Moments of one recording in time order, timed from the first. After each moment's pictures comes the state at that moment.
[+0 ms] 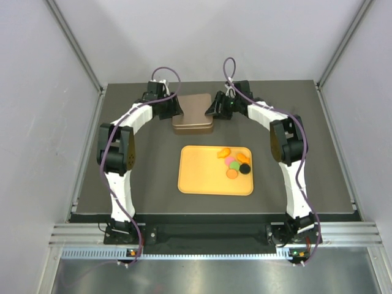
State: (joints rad) left arm -0.20 2.10 1.64 -0.31 0.23 -0.41; right arm 0.34 2.34 1.84 -0.19 -0.59 0.59
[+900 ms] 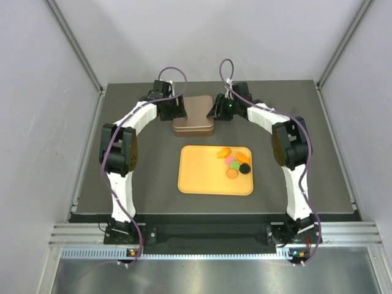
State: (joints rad) left arm -0.25 2.10 1.69 -0.43 0.15 -0.36; right arm 0.38 2.23 1.73 -0.19 -0.46 0.54
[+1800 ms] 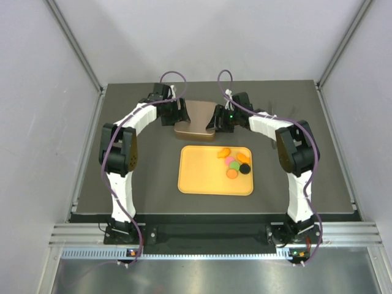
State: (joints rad) left arm -0.25 2.10 1.66 -0.46 0.27 -0.38; right arm 0.41 2.09 1.48 -0.14 -0.47 0.53
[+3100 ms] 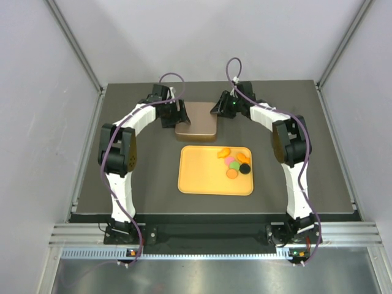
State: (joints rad) left arm -0.24 2.09 1.63 -0.48 0.31 -0.41; right arm 0.33 2.28 1.74 -0.11 -0.44 0.63
